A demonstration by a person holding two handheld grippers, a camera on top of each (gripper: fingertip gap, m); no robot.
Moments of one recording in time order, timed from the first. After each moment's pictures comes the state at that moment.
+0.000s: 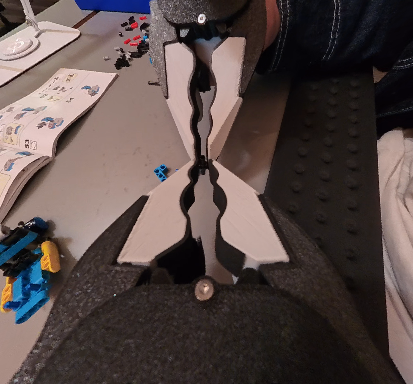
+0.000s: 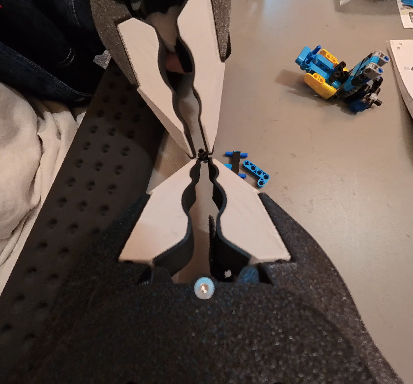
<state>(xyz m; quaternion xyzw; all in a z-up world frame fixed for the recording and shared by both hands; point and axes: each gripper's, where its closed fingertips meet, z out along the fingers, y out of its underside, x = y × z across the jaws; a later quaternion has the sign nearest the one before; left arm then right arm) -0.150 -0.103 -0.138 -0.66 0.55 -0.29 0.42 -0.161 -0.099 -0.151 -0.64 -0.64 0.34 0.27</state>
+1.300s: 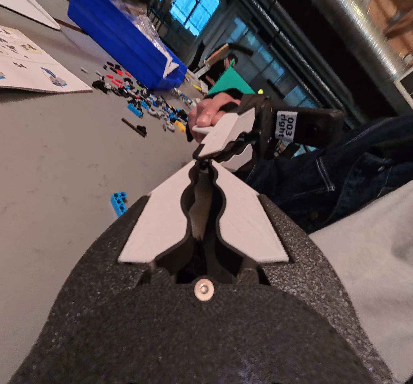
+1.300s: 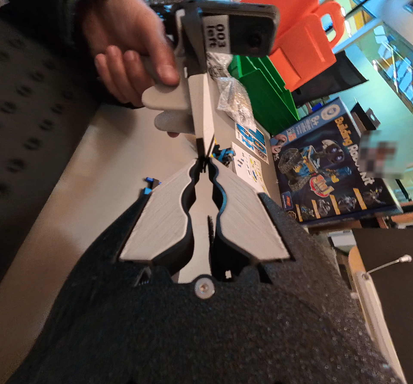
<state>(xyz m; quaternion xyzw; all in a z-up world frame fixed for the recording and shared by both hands) -0.154 -0.082 -0.078 -0.66 0.26 -0.63 0.32 -0.169 -0.073 -0.084 -0.45 -0.68 0.09 0.57</state>
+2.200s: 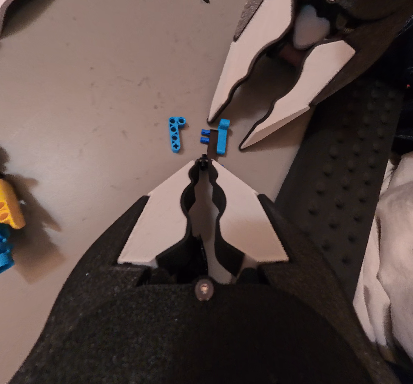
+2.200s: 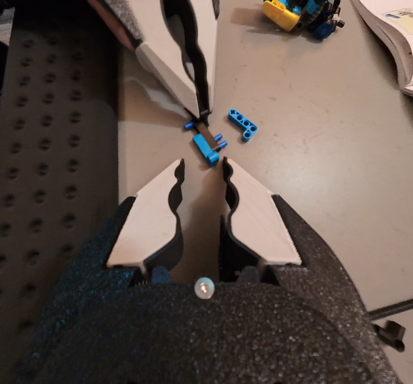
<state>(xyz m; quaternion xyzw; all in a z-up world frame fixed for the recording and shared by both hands) -0.169 -0.082 -0.180 -0.79 0.47 -0.30 0.25 -0.142 -0.087 -0.187 -0.73 -0.55 0.25 0.31</state>
